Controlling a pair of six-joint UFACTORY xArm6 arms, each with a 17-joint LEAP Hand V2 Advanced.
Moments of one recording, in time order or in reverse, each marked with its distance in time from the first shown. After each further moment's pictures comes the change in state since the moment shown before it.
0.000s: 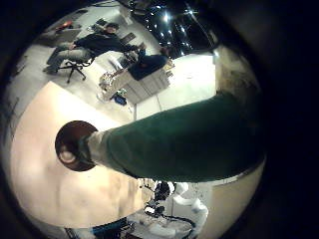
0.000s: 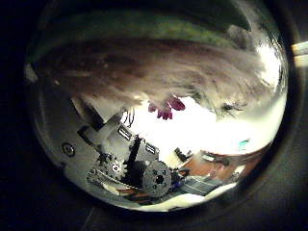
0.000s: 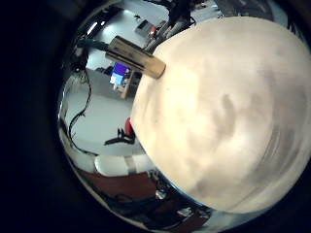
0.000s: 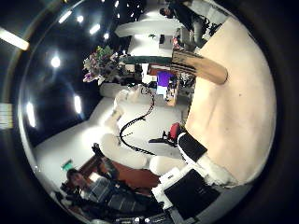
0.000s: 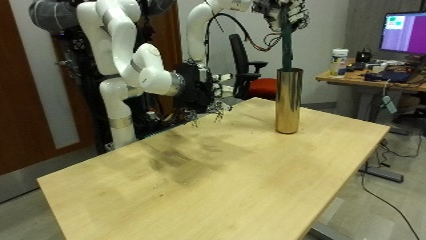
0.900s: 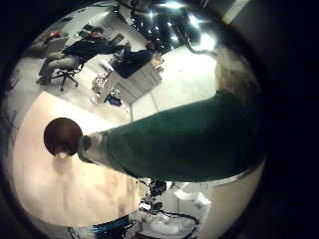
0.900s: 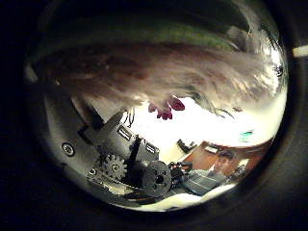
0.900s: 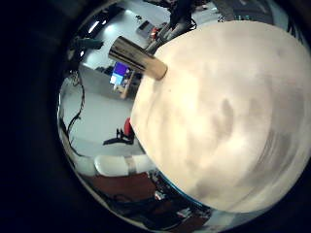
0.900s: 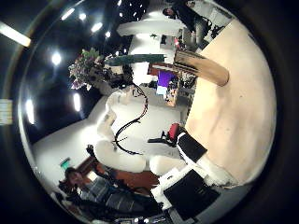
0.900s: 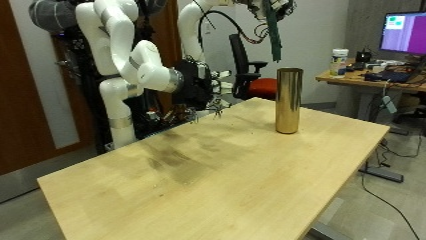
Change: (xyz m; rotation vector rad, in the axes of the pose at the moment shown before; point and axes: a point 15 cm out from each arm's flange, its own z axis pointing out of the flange) left arm 0.081 0.038 0.014 -0.018 -0.016 0.142; right arm -0.013 0.002 0.001 0.004 0.011 -0.021
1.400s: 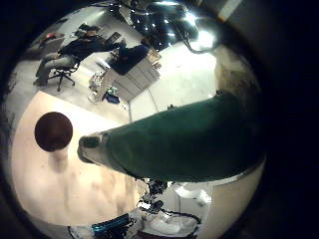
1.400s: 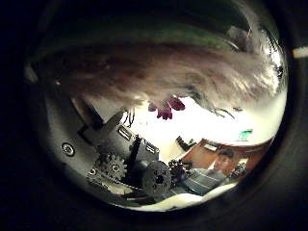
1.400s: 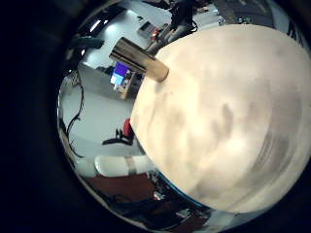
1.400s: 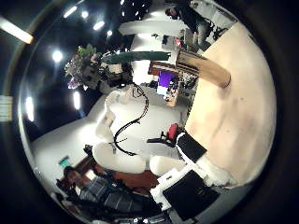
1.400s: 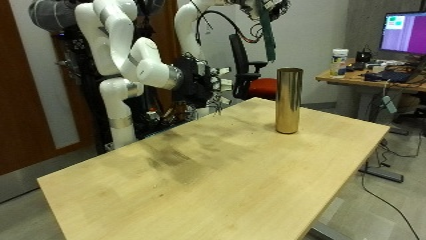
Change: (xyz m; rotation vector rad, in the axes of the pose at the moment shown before) left arm 0.023 0.014 0.018 -0.026 -0.006 0.037; right arm -0.011 0.000 -0.004 0.010 0.006 -0.025
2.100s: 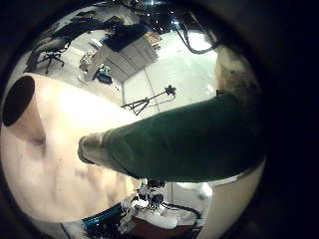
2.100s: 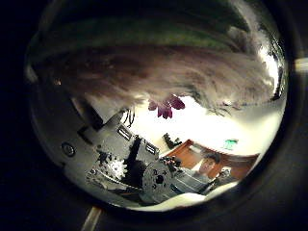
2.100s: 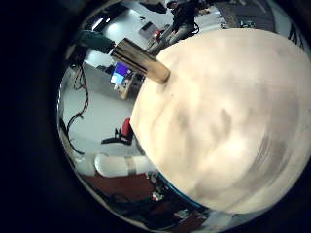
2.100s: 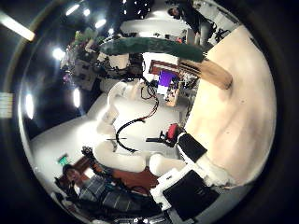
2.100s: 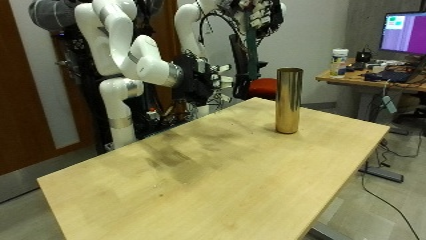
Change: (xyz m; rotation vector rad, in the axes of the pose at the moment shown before) left arm -0.020 0.024 0.061 -0.130 0.055 -0.048; right arm -0.008 0.000 -0.001 0.003 0.002 -0.019
